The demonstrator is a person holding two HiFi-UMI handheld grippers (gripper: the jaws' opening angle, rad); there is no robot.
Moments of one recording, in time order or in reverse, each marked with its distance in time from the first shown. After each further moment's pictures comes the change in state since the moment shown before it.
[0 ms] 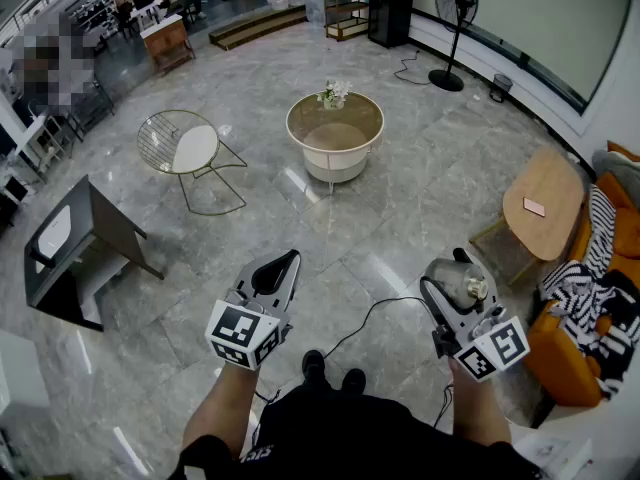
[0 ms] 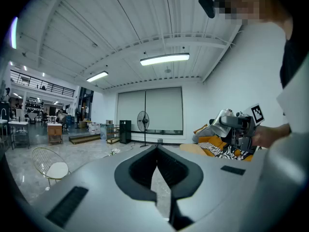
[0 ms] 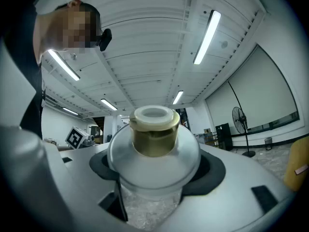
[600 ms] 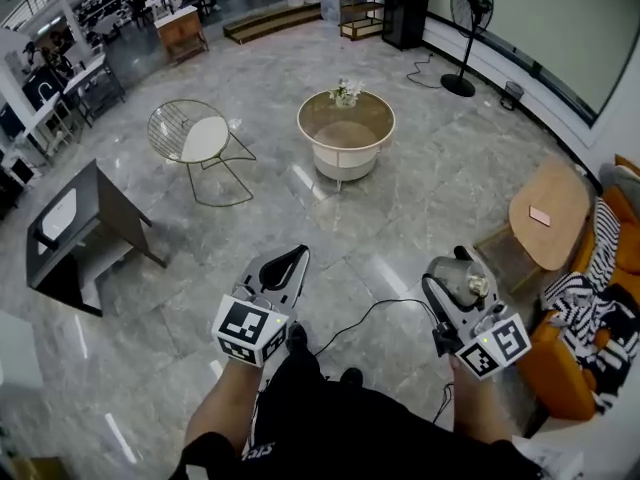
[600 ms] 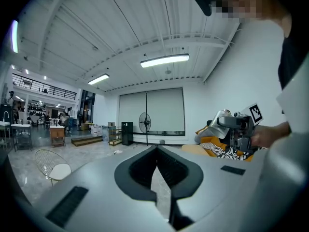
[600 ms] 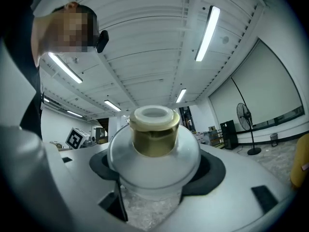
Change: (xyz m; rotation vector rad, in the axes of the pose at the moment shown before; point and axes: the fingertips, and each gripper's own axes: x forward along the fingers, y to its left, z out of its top) left arm -0.011 -0.004 0.000 0.016 -0.019 0.029; right arm 0.008 0.009 -0.006 0.029 0.006 0.056
